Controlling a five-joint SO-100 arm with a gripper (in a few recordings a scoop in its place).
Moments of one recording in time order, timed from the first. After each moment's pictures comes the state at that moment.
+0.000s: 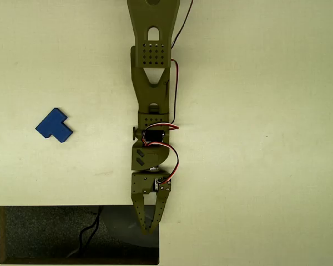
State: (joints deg) arm -1.1 -8.4 16.9 -36.1 -91.8
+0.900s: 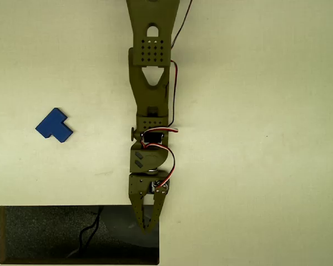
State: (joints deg) arm -0.7 20.3 51.9 -18.0 -73.1
